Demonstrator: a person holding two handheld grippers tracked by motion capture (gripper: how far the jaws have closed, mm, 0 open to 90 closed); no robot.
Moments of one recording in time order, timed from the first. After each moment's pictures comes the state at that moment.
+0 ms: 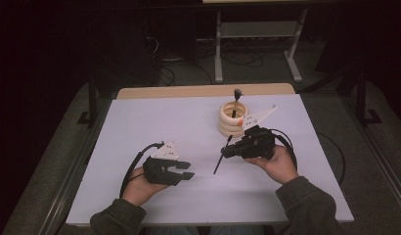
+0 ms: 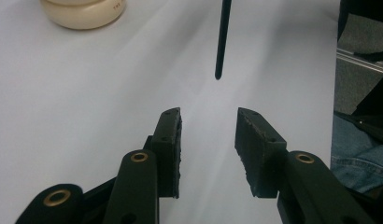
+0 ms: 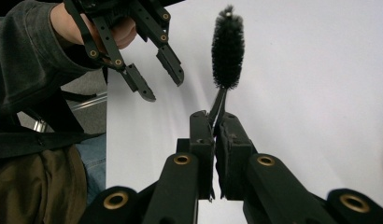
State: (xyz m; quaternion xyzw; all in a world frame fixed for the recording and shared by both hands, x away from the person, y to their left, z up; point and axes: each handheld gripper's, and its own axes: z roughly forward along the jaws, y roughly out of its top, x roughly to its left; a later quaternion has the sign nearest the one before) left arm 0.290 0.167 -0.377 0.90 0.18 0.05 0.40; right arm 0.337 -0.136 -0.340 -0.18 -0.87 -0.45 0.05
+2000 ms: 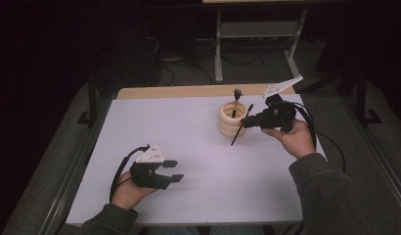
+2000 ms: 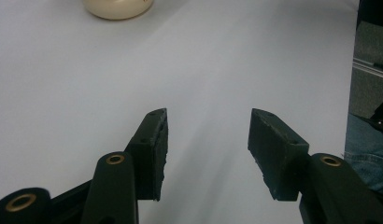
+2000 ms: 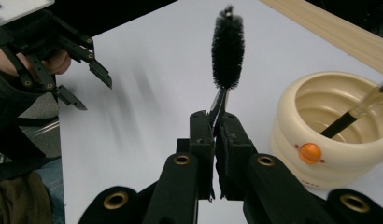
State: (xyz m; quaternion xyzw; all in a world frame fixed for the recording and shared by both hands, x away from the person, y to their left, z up) left arm 0.280 0.197 -0.381 0.88 0.21 0.08 0.41; right arm 0.383 -0.186 -0.297 -0.26 -0.85 -0.45 -0.01
